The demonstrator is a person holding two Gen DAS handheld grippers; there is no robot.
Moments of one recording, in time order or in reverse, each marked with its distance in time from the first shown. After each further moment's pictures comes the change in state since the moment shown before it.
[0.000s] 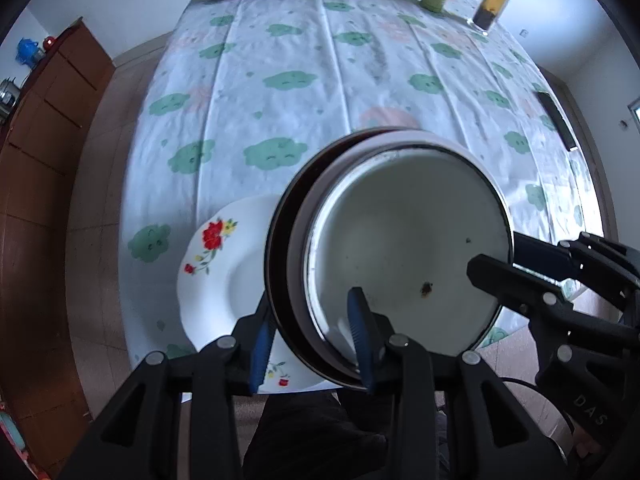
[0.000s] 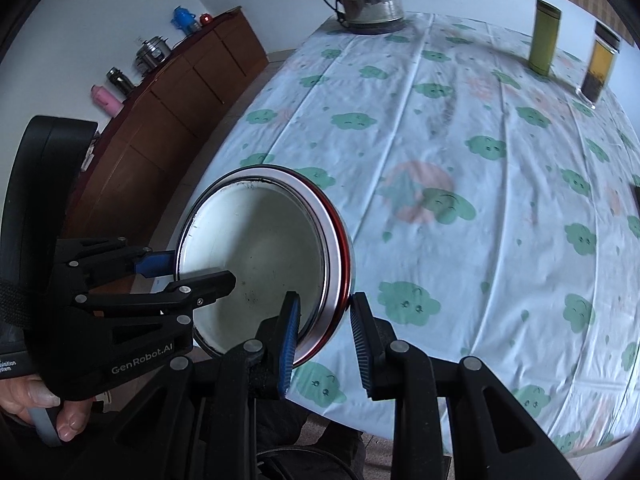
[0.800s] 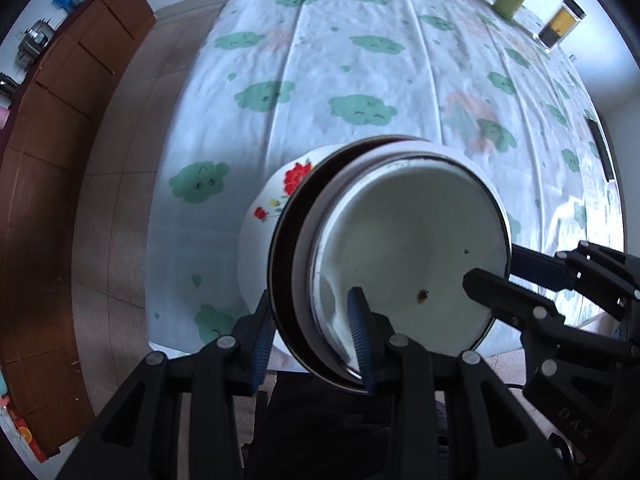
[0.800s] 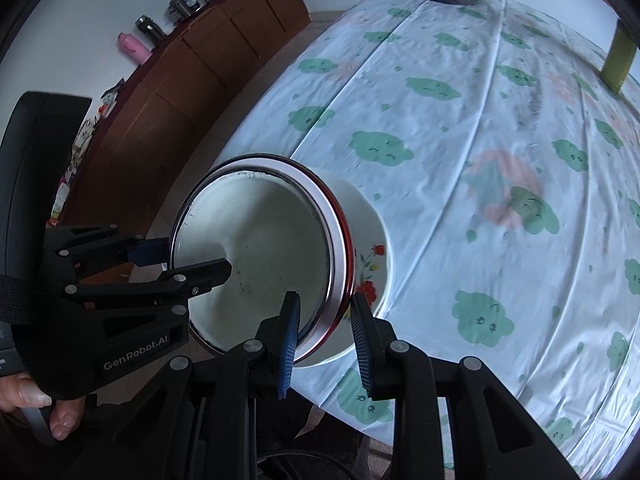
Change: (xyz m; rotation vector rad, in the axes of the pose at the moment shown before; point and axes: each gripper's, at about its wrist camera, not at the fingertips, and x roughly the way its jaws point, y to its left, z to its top) left arm 0.026 0.063 -0.024 -0.161 0.081 0.049; right arm 0.062 0.051 0.009 -0.130 0.149 0.074
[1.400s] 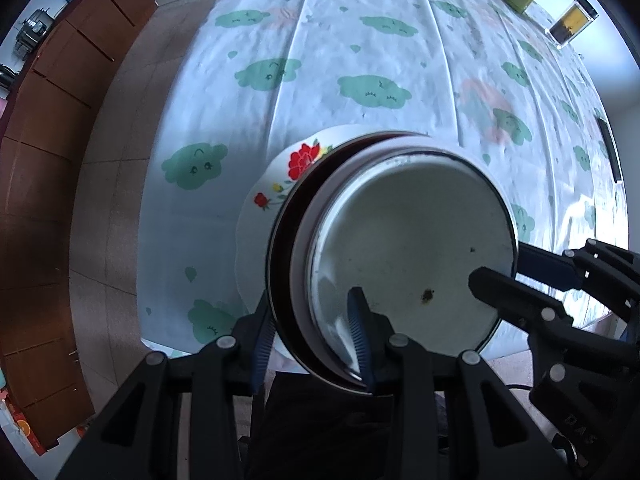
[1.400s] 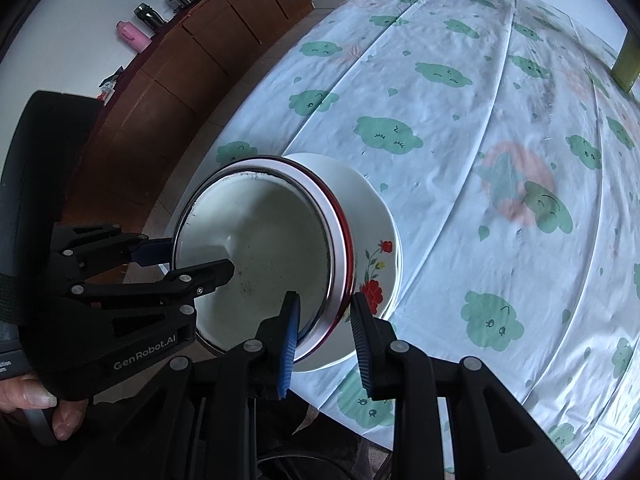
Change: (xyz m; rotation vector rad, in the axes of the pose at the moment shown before) left arm 0.020 0.004 0.001 -0.015 0.049 -0.004; right arm 0.019 0.003 0.006 -0.007 0.045 0.000
